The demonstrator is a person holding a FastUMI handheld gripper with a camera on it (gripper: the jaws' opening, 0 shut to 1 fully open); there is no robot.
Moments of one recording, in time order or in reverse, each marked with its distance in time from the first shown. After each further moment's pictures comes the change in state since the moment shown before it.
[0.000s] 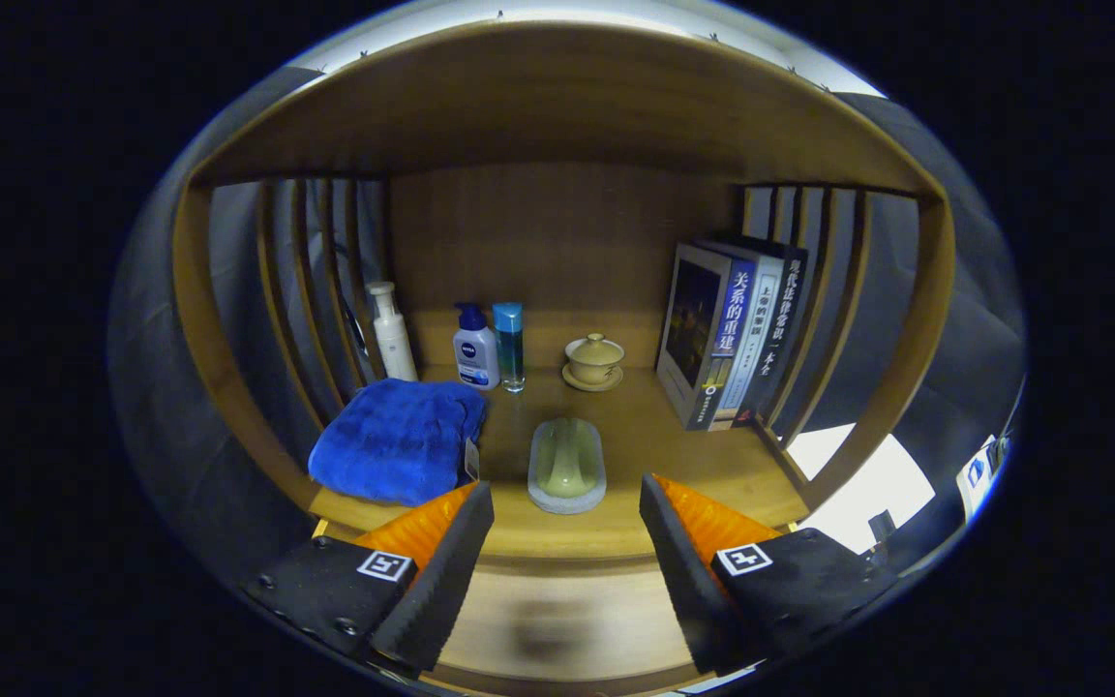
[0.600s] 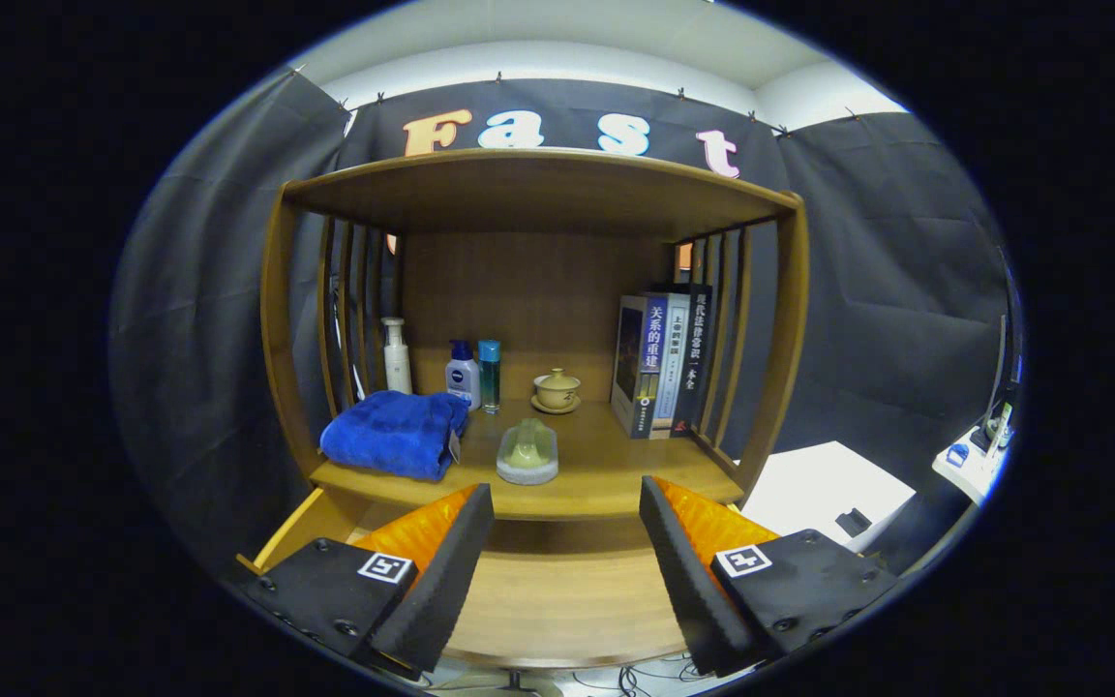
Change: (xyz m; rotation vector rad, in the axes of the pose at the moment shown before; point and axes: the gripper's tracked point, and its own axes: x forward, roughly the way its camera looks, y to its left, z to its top) arm -0.116 -0.045 -0.068 -0.009 -0.239 -0.052
